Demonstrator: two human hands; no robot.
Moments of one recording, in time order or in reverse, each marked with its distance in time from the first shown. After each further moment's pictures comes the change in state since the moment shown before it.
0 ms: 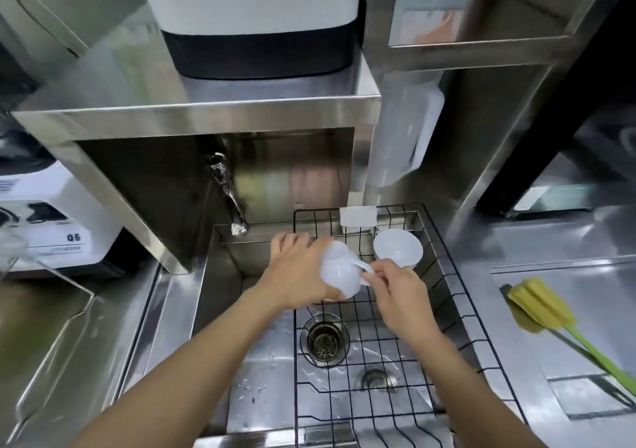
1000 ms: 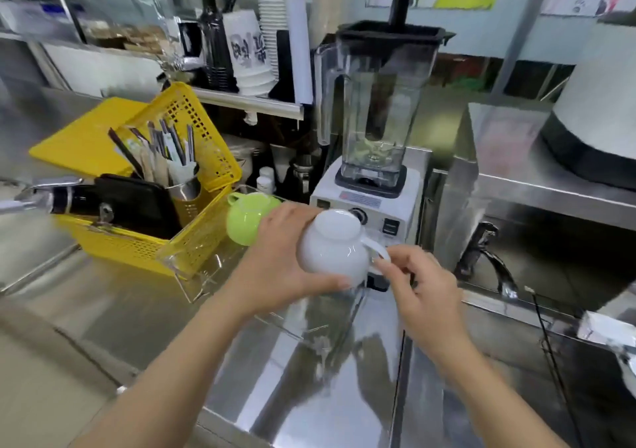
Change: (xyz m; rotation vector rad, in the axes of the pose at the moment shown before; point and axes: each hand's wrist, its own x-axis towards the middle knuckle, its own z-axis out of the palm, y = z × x) left_hand -0.302 -0.251 -0.192 -0.303 0.718 -0.111; right_hand -0.081 -0.364 0.133 0.329 0.019 -0.658
